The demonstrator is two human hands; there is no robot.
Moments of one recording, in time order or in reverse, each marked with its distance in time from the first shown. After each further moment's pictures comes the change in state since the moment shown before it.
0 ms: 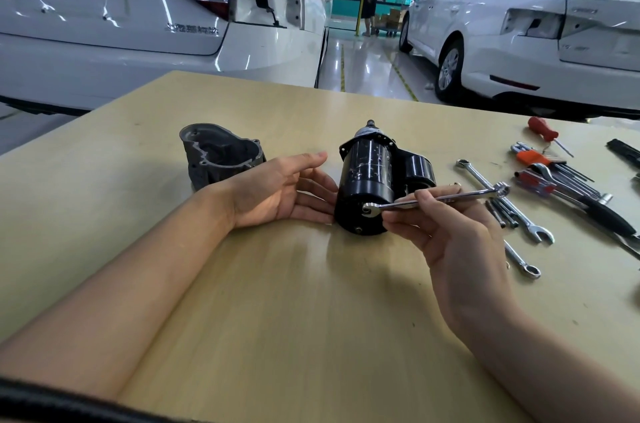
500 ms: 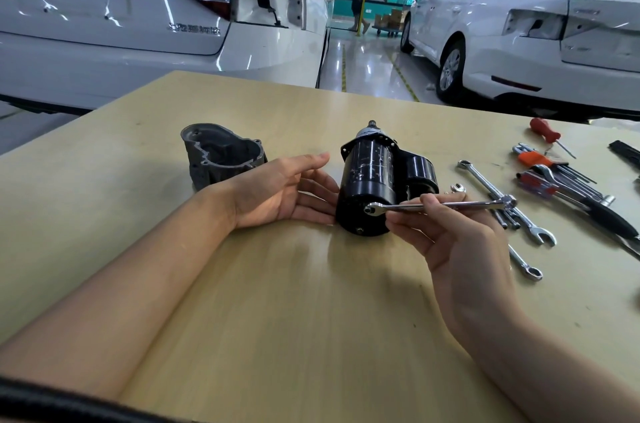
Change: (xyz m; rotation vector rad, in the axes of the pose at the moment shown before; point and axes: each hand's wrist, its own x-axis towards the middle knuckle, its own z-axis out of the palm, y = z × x) left_hand 0.000 0.000 0.000 0.007 -0.002 0.004; right_hand -0.003 -0.001 0.001 0.071 0.052 0.036
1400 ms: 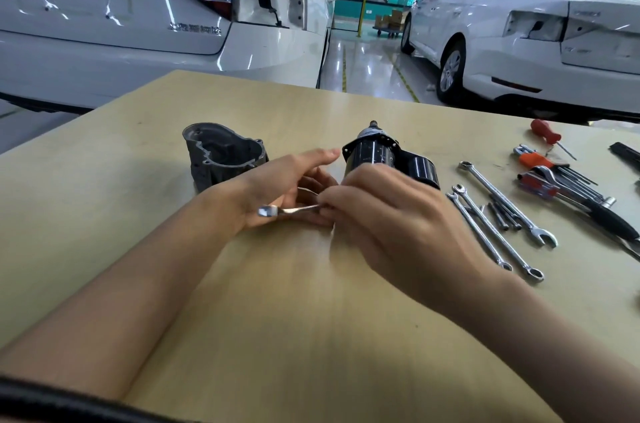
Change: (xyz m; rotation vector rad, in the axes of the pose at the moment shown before) left_hand -0.007 0.010 0.019 0.090 0.167 -0.034; right_hand 0.006 -0.009 0.029 -1.266 -0.585 -1.321
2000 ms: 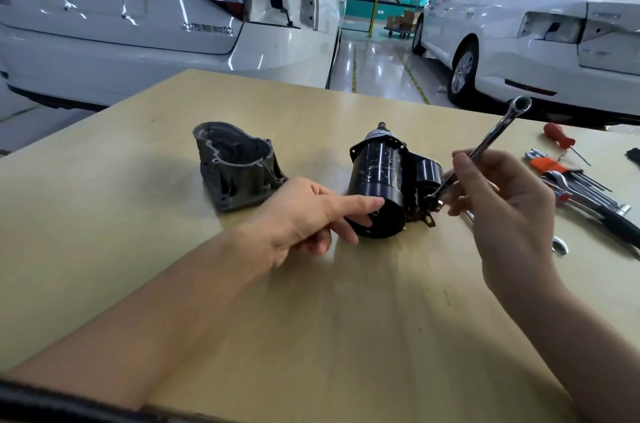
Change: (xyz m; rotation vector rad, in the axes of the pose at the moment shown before) left_hand -0.027 -0.012 0.037 0.195 0.218 0.023; right_hand -0.024 0.039 -0.016 0.764 0.460 0.999
